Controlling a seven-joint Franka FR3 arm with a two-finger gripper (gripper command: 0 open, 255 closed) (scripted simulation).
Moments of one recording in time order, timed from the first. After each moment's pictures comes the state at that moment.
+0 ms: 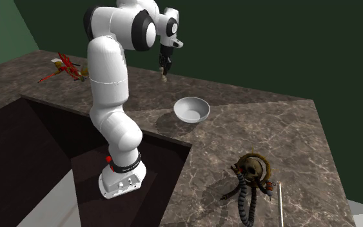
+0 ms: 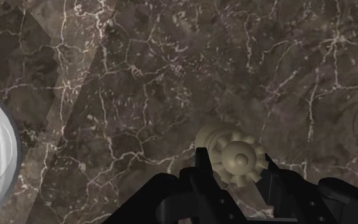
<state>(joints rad) 0.24 0.17 0.50 -1.84 0.06 1.81 0.79</state>
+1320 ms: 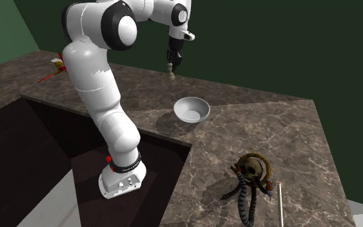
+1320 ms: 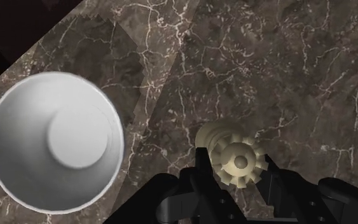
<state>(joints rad) 0.13 -0.07 0.41 -1.93 0.12 1.65 0.58</state>
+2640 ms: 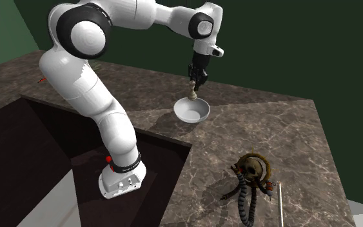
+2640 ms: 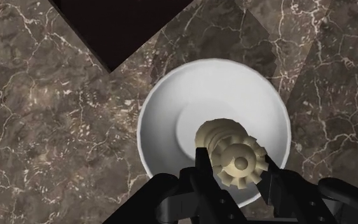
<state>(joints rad) -0.04 -0.28 0.17 -2.17 0.05 1.66 0.18</state>
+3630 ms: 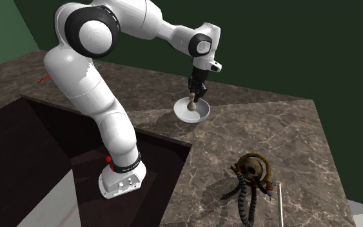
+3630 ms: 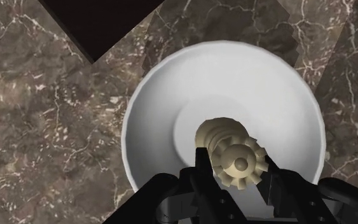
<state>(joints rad) -0.04 -0.24 0.17 -2.31 0.05 1.84 0.18</state>
